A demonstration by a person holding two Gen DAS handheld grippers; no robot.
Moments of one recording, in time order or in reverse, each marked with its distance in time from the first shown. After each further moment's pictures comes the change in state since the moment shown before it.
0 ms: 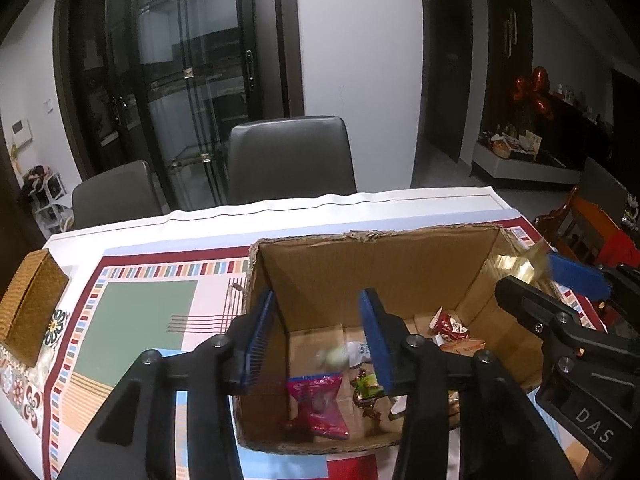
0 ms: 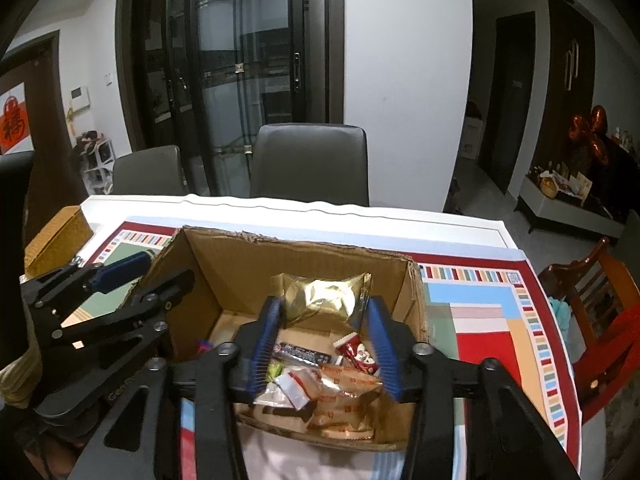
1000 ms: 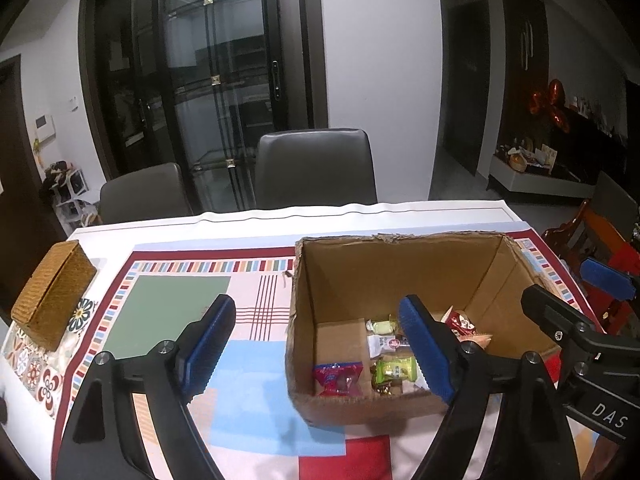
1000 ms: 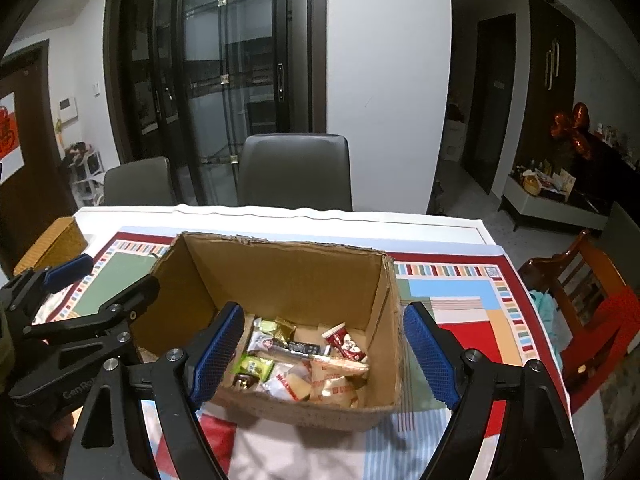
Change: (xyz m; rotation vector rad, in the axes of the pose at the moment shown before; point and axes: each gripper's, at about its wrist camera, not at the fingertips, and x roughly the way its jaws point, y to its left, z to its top) left arm -0.042 0.015 -0.013 -0.043 -0.038 0.066; right arm -0.033 -0.003 -0.008 0.031 -0.033 -0.047
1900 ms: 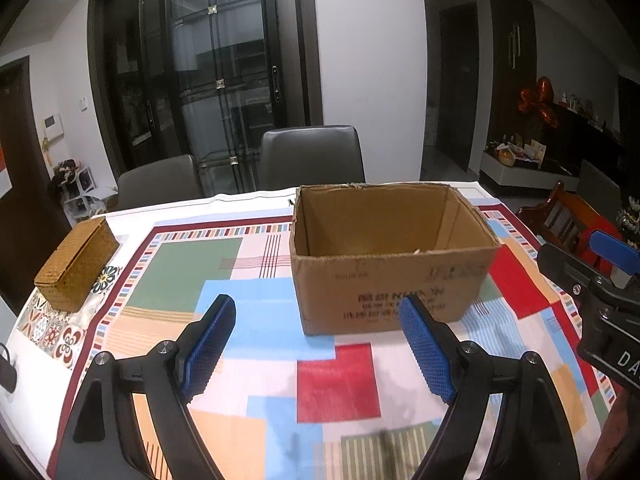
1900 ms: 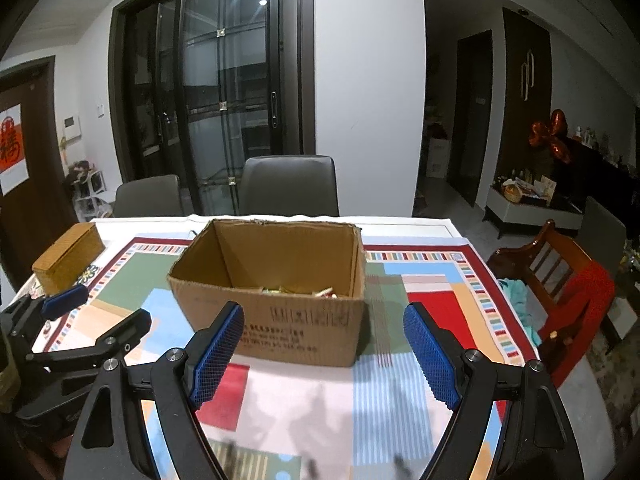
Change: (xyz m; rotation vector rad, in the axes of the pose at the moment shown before) left arm -0.107 -0.010 -0.073 0.012 -0.013 -0.003; right arm -0.110 -0.002 -0.059 0.027 -0.092 -0.031
